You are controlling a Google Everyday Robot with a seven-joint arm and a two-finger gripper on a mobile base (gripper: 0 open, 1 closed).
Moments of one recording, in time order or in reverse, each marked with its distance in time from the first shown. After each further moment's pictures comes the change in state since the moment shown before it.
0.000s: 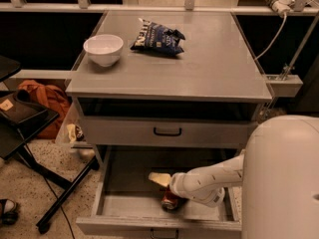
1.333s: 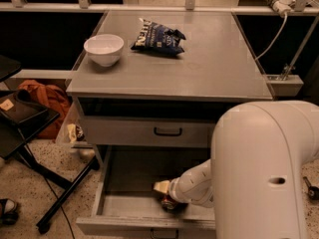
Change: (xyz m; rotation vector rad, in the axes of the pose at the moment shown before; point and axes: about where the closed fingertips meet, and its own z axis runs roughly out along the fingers) arm 0.026 -0.017 0.001 0.109 0.083 -0.028
